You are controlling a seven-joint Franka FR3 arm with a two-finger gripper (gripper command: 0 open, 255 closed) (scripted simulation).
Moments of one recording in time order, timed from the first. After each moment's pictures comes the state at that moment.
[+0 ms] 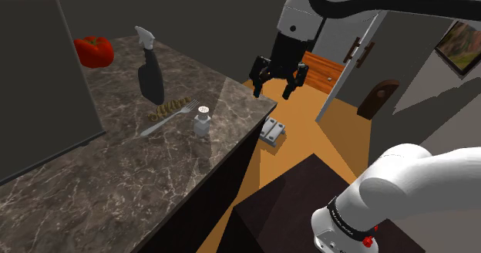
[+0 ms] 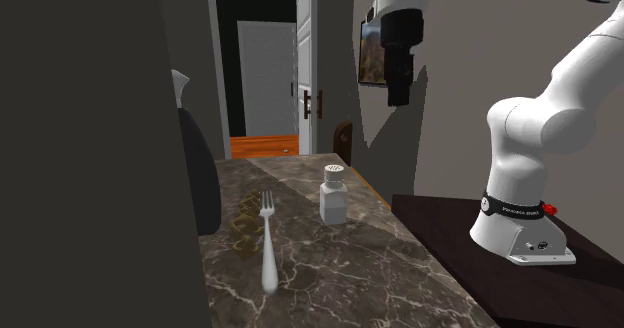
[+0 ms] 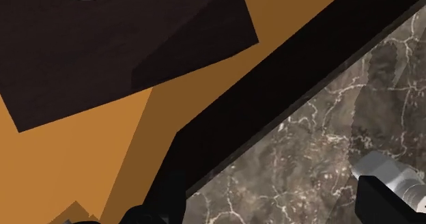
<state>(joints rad) -0.01 -0.64 0.27 -2.36 0.27 1.70 0.52</state>
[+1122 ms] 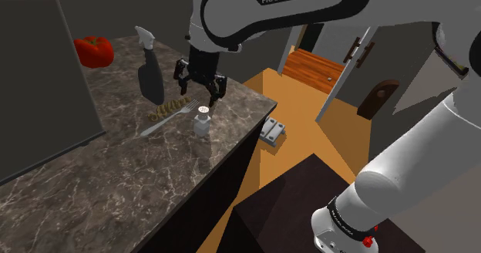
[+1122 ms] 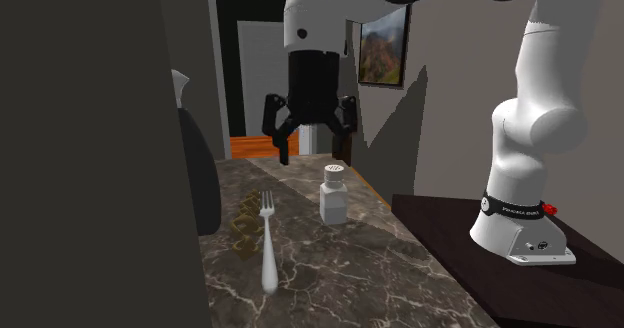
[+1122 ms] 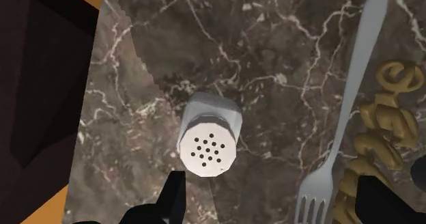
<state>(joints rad) -0.15 -0.02 0.65 -2.00 0.09 2.03 1.45</state>
